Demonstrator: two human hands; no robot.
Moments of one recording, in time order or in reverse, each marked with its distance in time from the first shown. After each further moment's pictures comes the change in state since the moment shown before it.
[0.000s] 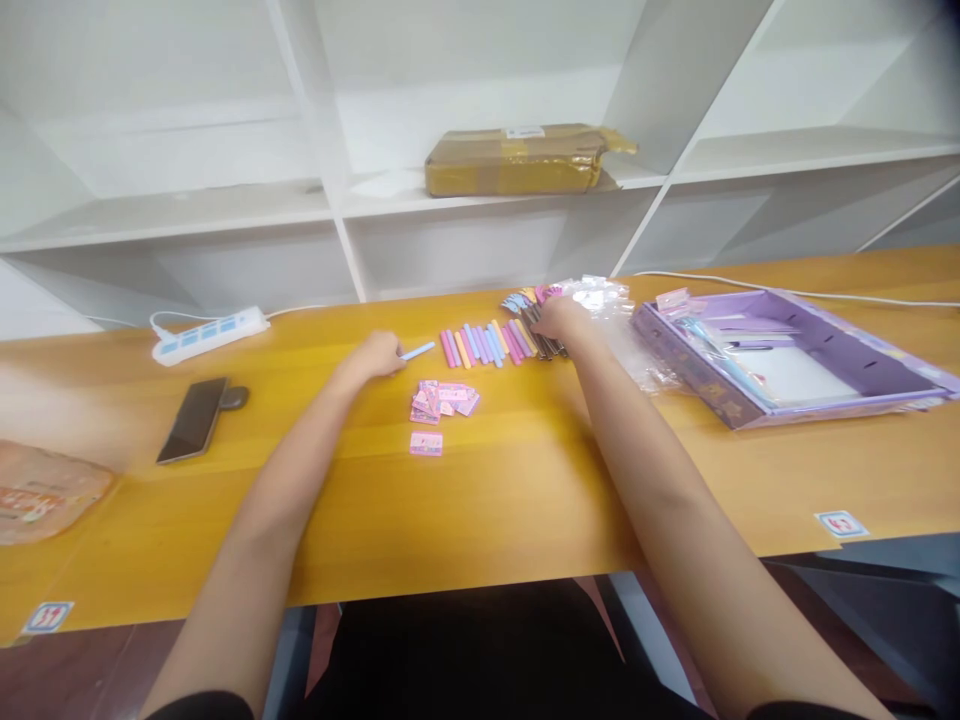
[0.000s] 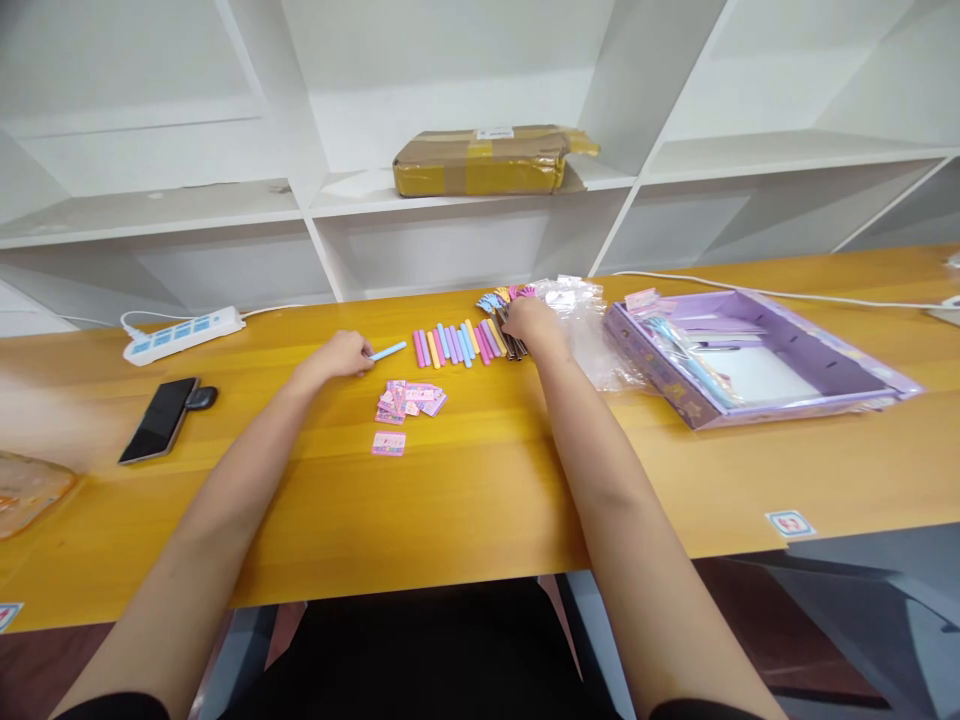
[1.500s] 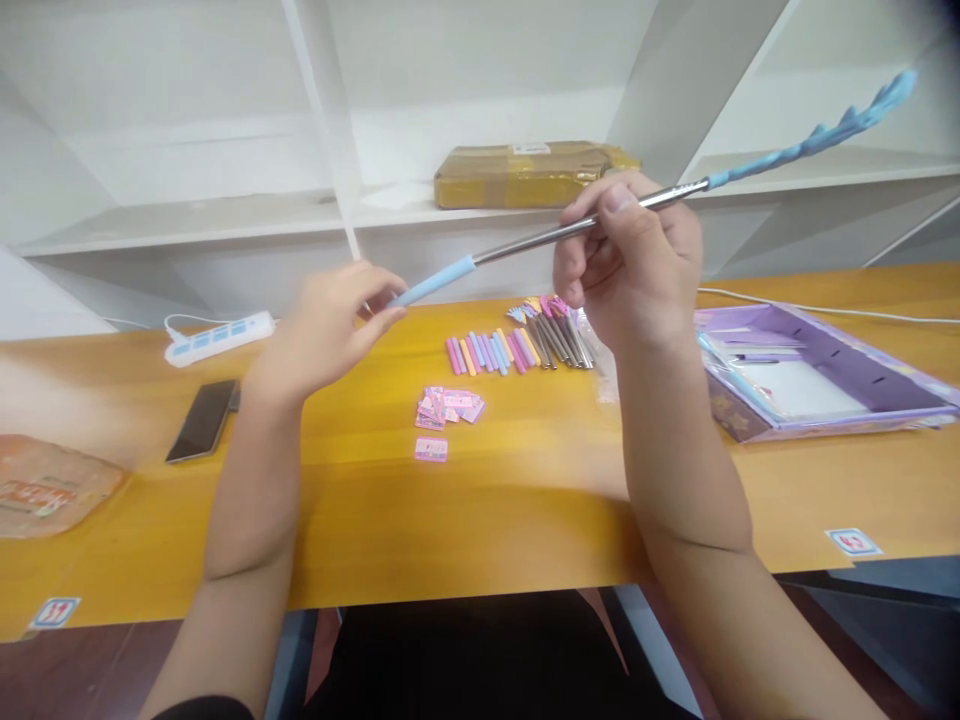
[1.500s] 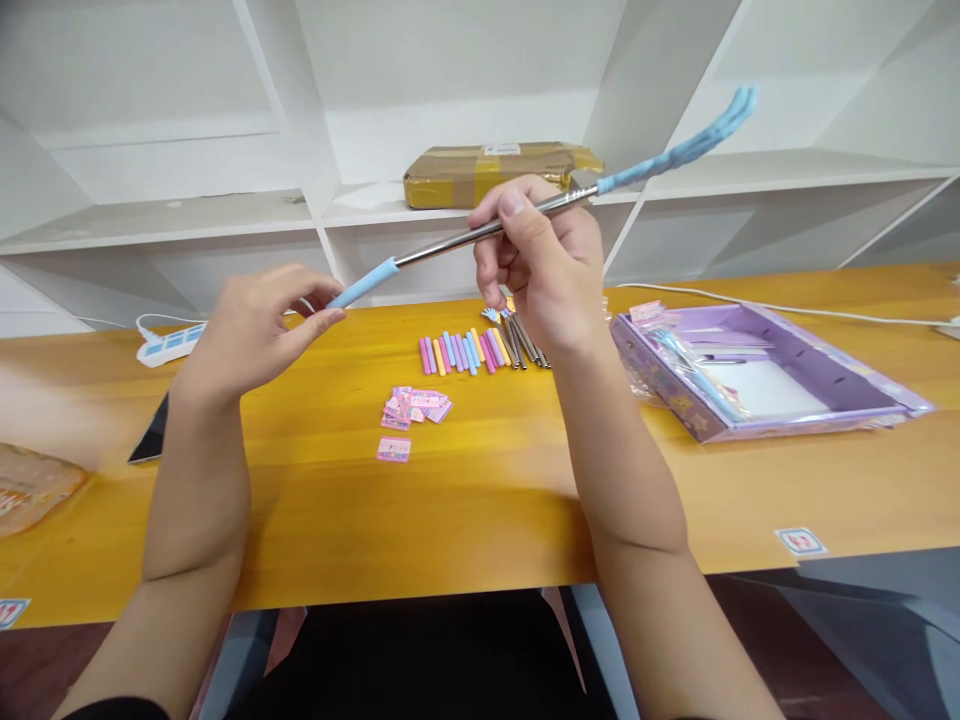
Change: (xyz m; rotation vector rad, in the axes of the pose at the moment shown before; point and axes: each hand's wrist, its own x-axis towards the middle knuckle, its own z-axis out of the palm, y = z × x) left_hand -0.174 0.048 -0.085 -0.041 0.838 0.539; right_hand -0.181 -0.045 -0.110 1.380 0.396 -0.792
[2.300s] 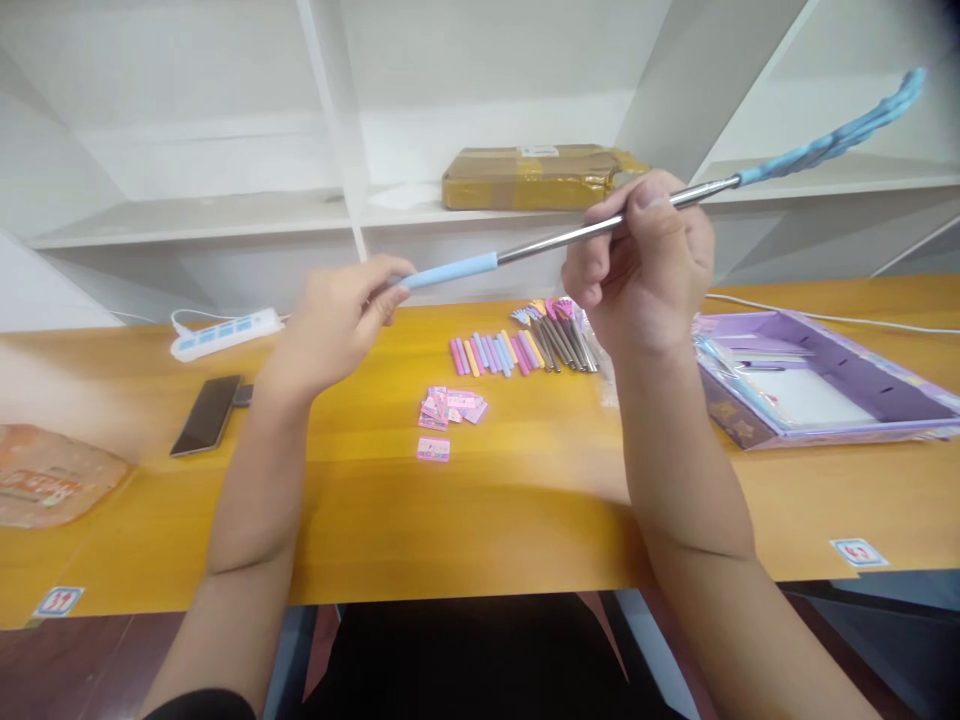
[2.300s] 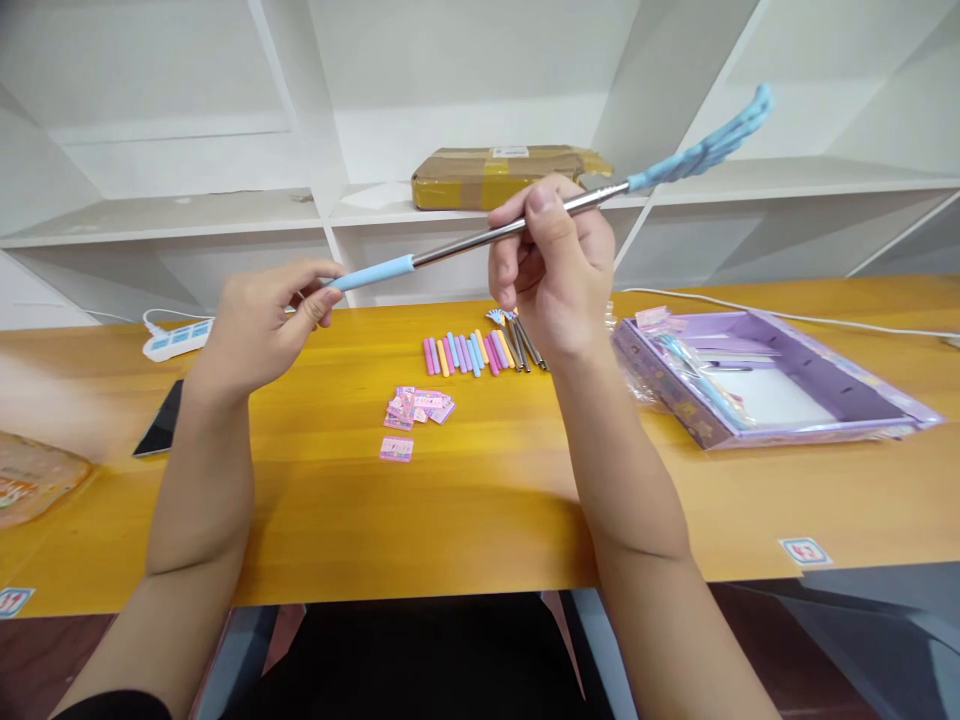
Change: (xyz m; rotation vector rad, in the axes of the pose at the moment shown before) left_hand -0.001 0.003 0.004 -0.036 0.116 -0.039; right_hand 0.018 0.015 0.008 0.283 0.088 -0.281
